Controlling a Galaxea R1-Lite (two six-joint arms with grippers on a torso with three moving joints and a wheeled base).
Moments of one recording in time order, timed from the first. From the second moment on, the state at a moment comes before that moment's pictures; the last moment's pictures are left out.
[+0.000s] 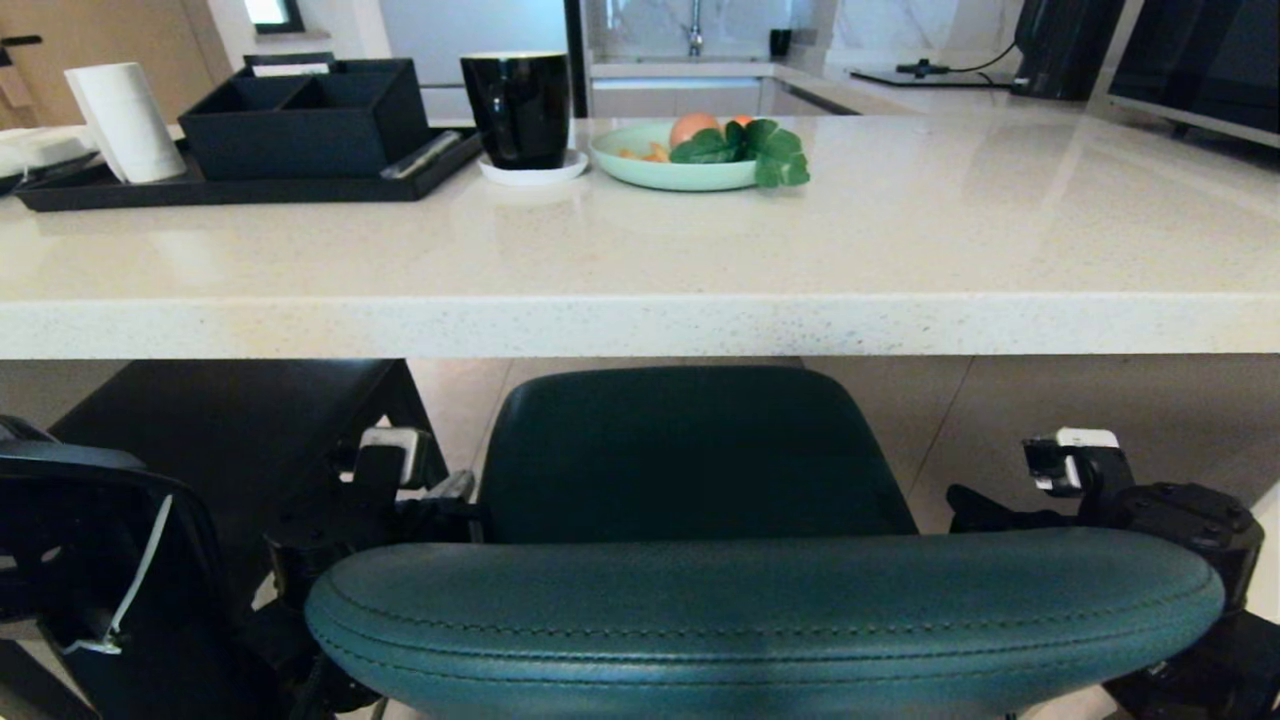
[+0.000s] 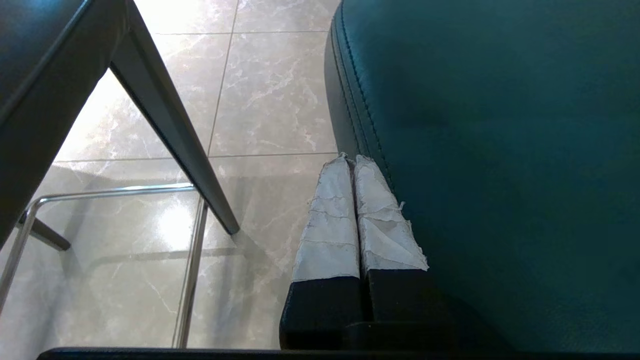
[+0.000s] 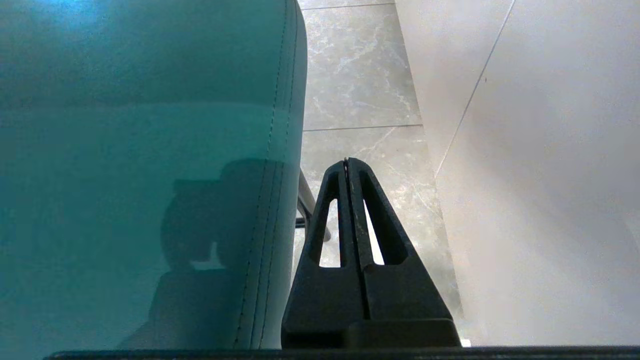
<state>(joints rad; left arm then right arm) -0.52 2.00 -0.30 -1.52 0.41 -0.07 0.44 1.75 -0.20 -1.33 -0.37 0.13</state>
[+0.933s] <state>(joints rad) -0.58 1.99 -0.23 -1.52 0.44 -0.07 0.50 1.75 -0.19 -1.33 -0.41 0.14</state>
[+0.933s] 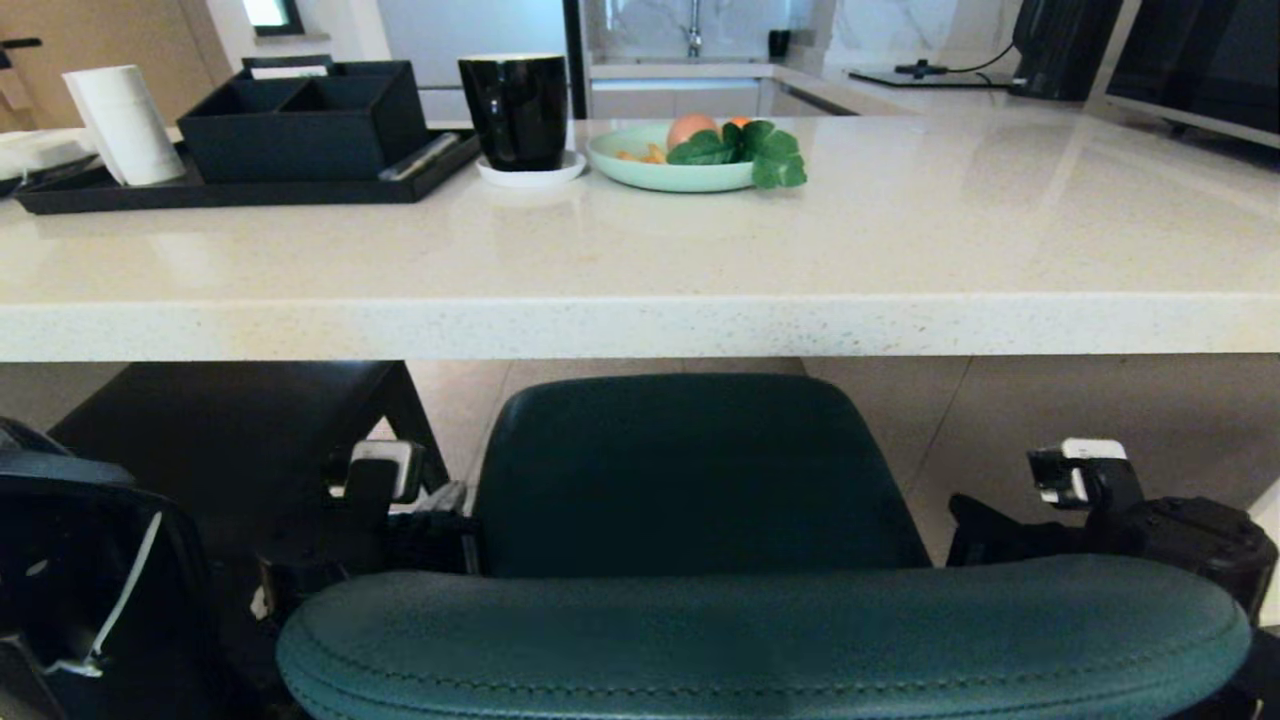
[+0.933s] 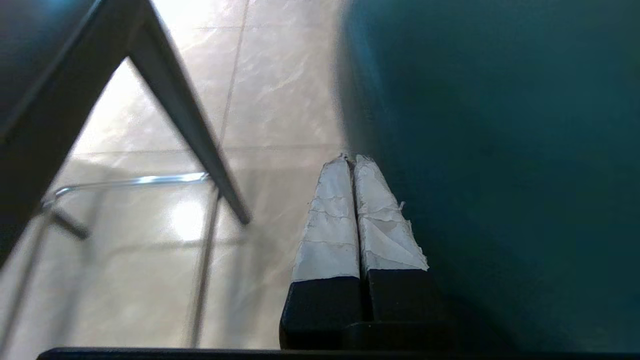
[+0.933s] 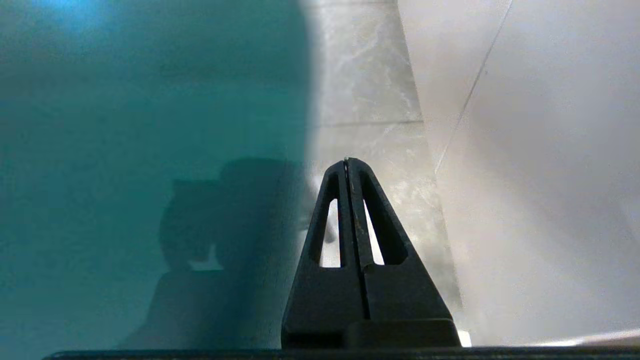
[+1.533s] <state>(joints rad) -0.59 1.96 -0.21 -1.52 0.43 -0.07 0.52 1.74 -0.16 -1.32 -0.42 0.14</state>
